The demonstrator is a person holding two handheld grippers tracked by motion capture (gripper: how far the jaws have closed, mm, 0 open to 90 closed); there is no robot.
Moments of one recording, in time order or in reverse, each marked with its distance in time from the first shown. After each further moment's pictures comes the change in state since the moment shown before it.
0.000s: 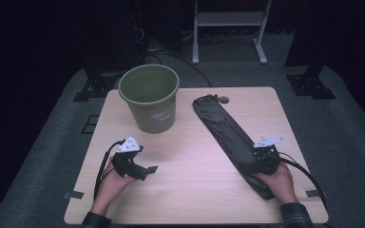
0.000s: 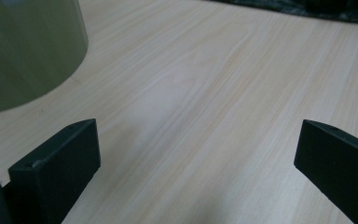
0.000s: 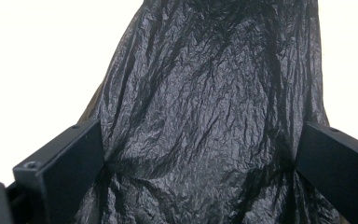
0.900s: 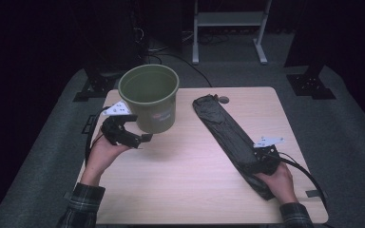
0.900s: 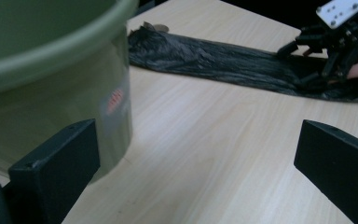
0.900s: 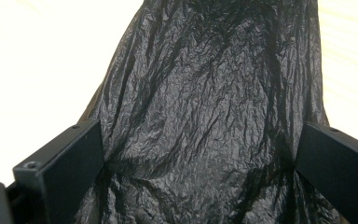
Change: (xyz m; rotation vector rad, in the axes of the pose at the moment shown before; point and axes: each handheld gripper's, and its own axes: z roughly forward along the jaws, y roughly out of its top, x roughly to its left) left arm 0.033 0.090 -0.049 -0.085 0.021 0.004; right arm 0.000 0.000 0.000 -0.002 0.000 -0.001
